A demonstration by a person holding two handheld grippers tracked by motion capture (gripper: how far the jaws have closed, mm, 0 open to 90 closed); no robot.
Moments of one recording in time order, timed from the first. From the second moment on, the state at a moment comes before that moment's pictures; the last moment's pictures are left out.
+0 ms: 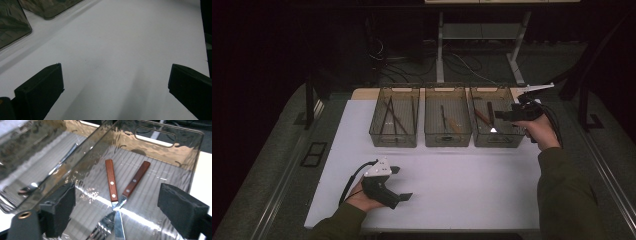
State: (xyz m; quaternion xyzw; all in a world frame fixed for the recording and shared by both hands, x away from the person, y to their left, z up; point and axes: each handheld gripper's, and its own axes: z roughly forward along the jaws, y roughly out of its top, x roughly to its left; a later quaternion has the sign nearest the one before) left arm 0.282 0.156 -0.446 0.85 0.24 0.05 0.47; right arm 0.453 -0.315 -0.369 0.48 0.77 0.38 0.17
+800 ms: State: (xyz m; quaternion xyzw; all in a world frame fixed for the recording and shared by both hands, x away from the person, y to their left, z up) left arm 0.282 0.156 -0.446 0.85 0.24 0.05 0.47; right arm 0.389 -0.300 -0.371 0.42 0.78 0.42 0.19
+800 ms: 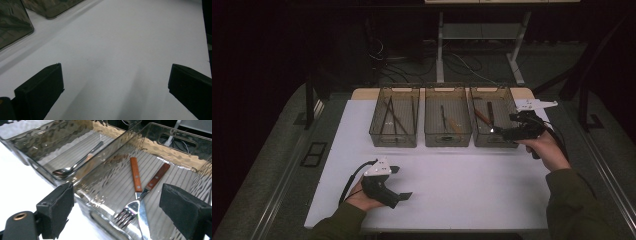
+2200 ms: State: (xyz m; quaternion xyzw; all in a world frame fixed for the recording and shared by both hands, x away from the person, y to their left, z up) left arm 0.278 0.159 -0.442 0.85 0.24 0.05 0.47; right arm 0.275 -0.298 -0.427 0.37 0.79 0.45 0.17
